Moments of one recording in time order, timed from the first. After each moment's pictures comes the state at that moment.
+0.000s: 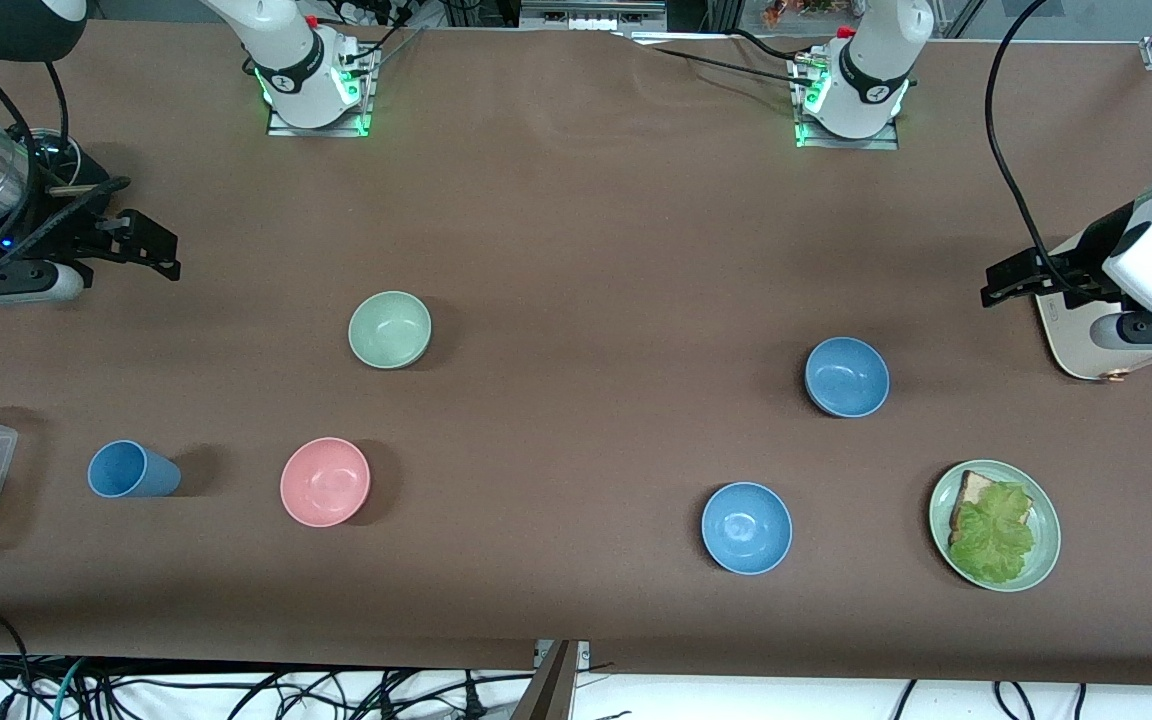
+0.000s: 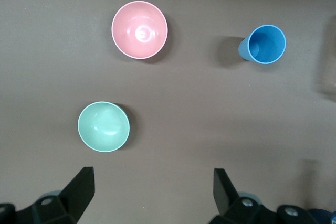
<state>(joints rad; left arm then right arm) -0.01 0.18 -0.03 -1.45 -0.06 1.53 -0.07 0.11 0.08 -0.01 -1.56 0.00 1.64 0.01</state>
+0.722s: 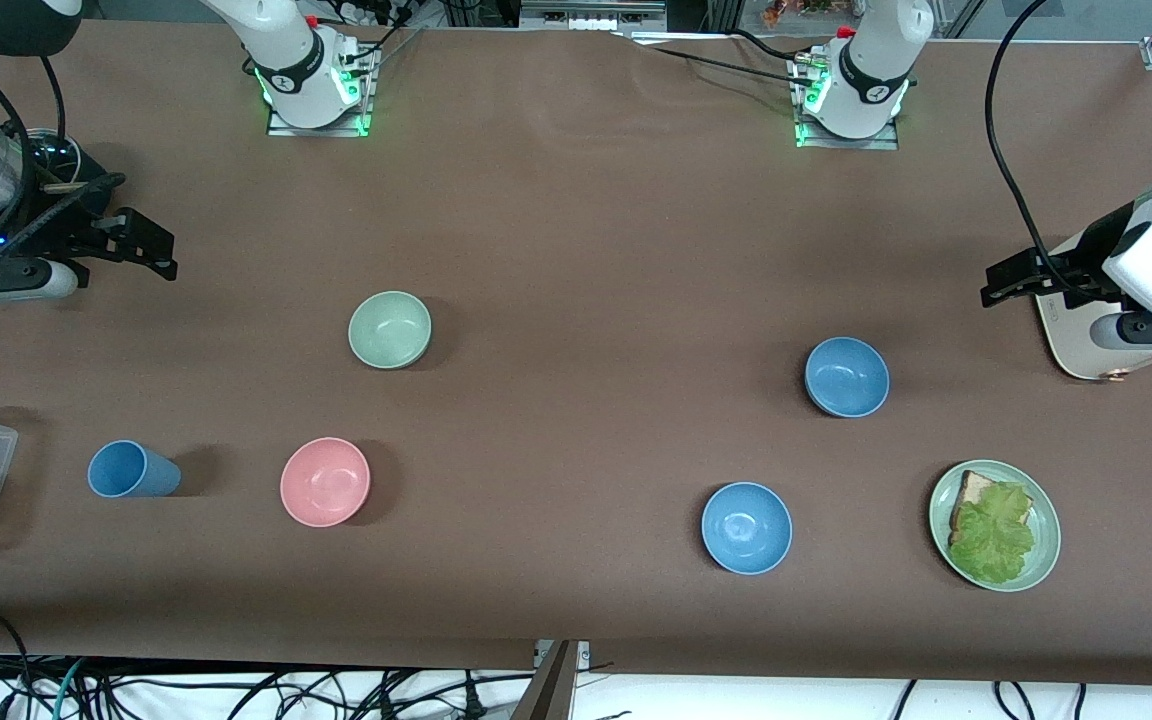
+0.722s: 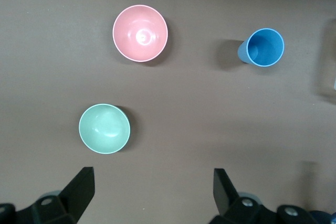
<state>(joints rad) -0.01 0.18 -0.03 -1.45 -0.06 1.53 -0.07 0.11 0.08 -0.01 -1.55 0.01 1.64 0.01</state>
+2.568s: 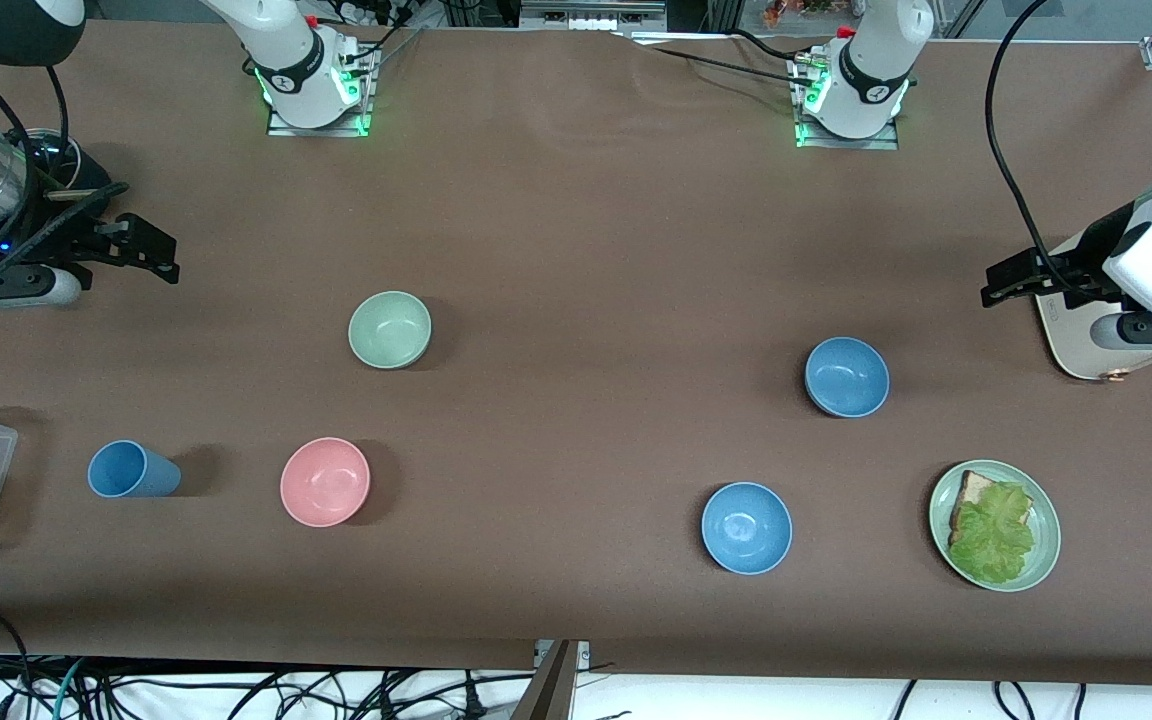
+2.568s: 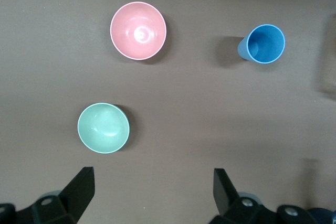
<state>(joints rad) -0.01 0.18 -0.03 -1.45 -0.06 1.53 -0.07 0.11 0.09 -0.01 -1.55 0.01 1.64 0.02</state>
